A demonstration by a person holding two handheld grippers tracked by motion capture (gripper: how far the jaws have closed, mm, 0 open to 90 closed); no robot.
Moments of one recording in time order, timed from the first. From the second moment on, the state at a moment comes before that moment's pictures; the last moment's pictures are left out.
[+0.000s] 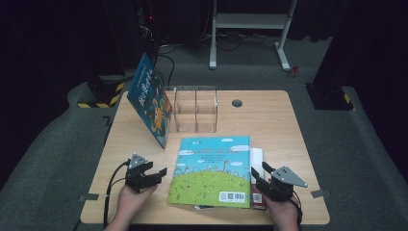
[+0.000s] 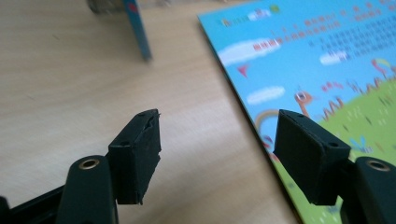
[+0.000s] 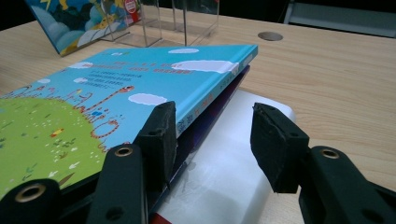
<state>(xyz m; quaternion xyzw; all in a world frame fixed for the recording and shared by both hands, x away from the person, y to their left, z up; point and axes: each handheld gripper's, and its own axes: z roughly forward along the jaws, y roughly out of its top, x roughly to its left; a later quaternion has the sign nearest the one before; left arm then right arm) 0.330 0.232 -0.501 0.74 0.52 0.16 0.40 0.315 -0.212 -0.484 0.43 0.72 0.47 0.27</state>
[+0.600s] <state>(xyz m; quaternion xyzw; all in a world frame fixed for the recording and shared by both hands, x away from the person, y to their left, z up) 0.321 0.200 -0.521 0.75 0.51 0.09 0.41 0.303 -0.195 -0.481 0.42 0.73 0.47 0.26</state>
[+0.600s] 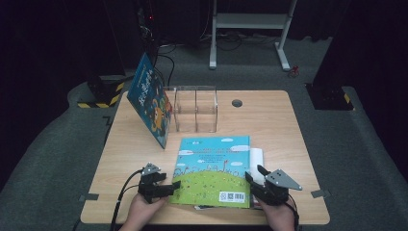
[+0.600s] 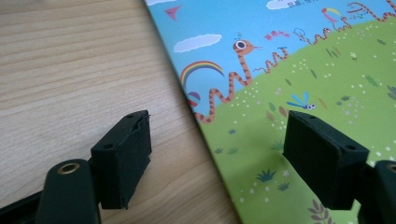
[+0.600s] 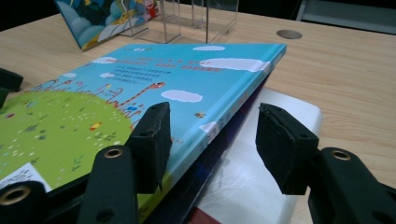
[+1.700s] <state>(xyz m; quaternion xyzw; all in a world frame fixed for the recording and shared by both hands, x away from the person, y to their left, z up) 0.323 0.180 -0.524 0.76 0.48 0.07 0.43 0.311 -0.175 -0.482 0.48 0.75 0.42 0.17</state>
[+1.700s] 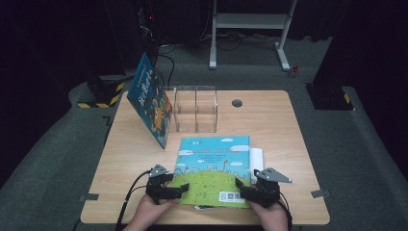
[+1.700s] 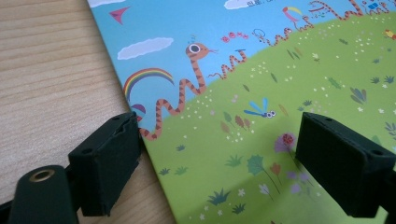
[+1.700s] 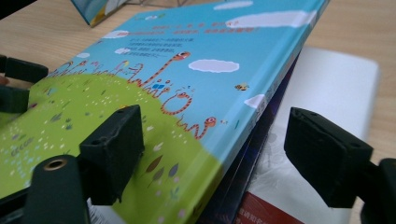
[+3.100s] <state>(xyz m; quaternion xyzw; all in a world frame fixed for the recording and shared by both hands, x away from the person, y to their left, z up) 0.316 0.161 -0.522 0.78 0.44 0.10 0.44 0.313 -0.174 -0.476 0.48 0.77 0.40 0.12</state>
